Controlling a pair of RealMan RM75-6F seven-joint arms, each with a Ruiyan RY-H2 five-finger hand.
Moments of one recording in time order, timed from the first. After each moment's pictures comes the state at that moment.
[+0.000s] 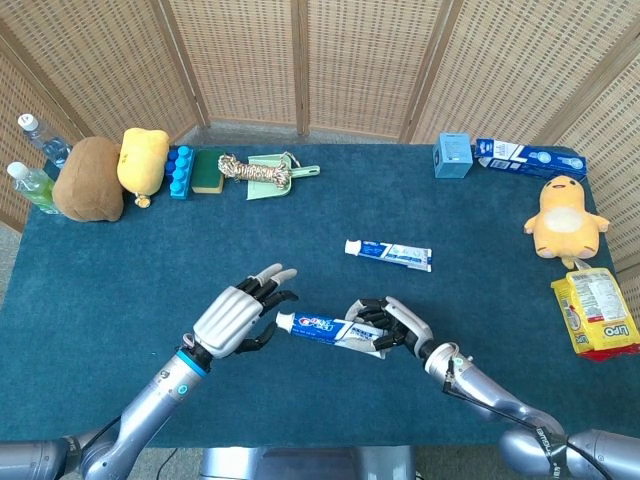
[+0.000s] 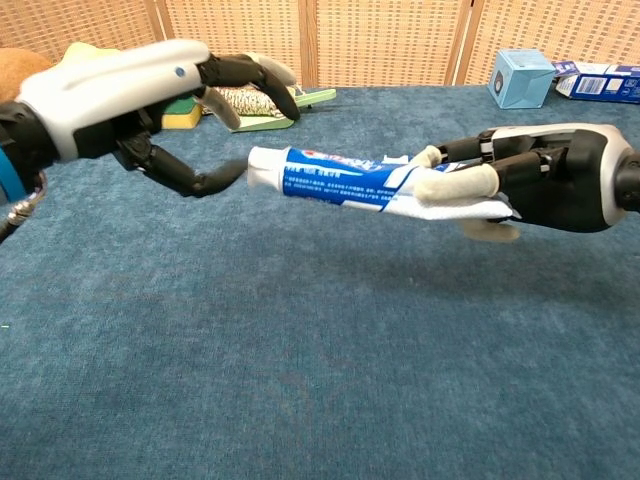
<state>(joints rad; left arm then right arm) -0.62 -1.45 -0.14 -1.90 1.37 1.09 0.33 0.64 -1.27 0.21 -1.82 -1.24 0.64 0.98</state>
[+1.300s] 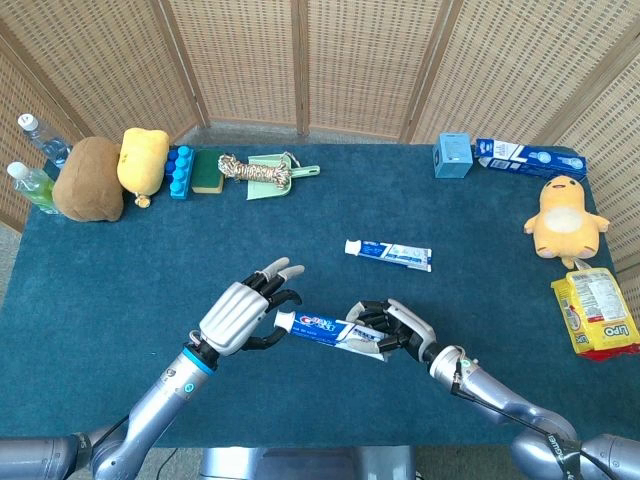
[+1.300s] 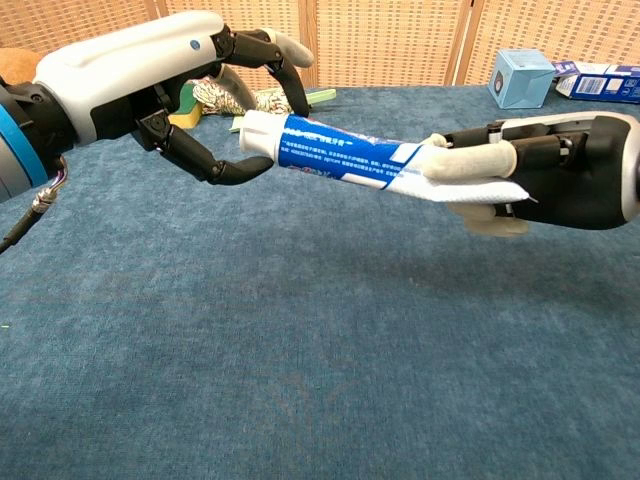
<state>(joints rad) -0.65 -1.50 -0.15 -1.89 1.38 1.13 0.32 0.60 -1.22 0.24 -1.85 -1.38 0.61 1.19</state>
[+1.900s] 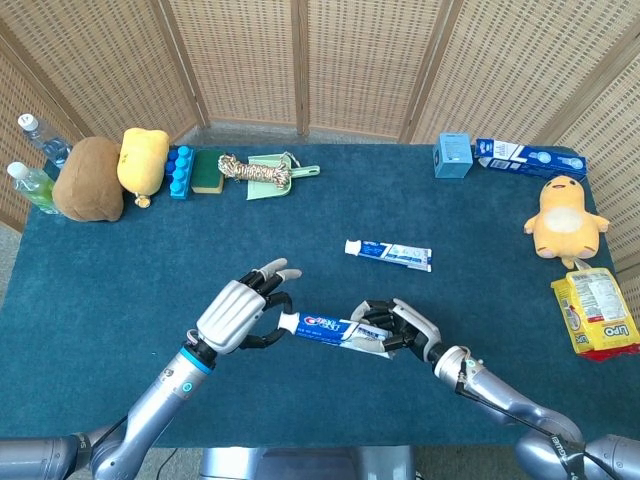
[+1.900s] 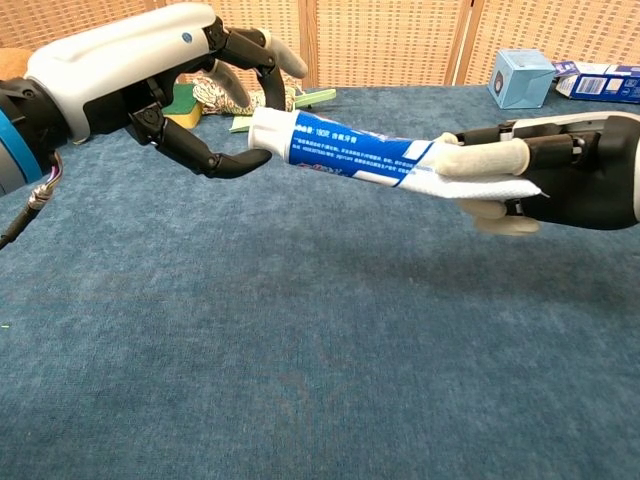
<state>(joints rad) -0.64 -1.50 -0.15 -1.88 1.39 1.15 0.32 0.61 -1.21 0.21 -1.84 -1.39 0.63 1.24</state>
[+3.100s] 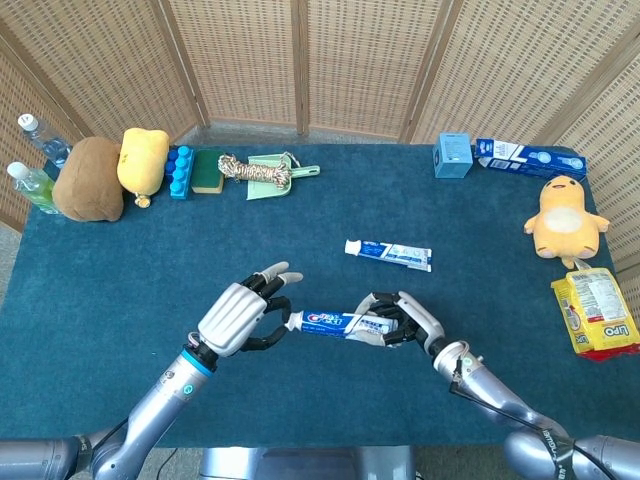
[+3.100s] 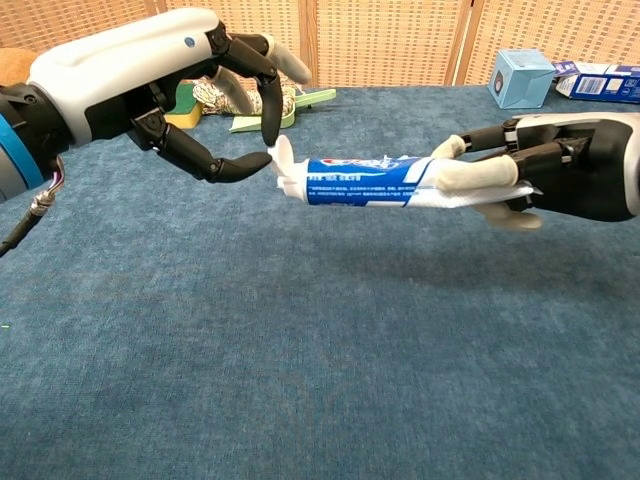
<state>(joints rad) -0.64 -1.51 -0.14 -1.89 1.38 1.15 0.31 0.62 -1.25 0.21 -1.87 -1.12 0.71 0.81</state>
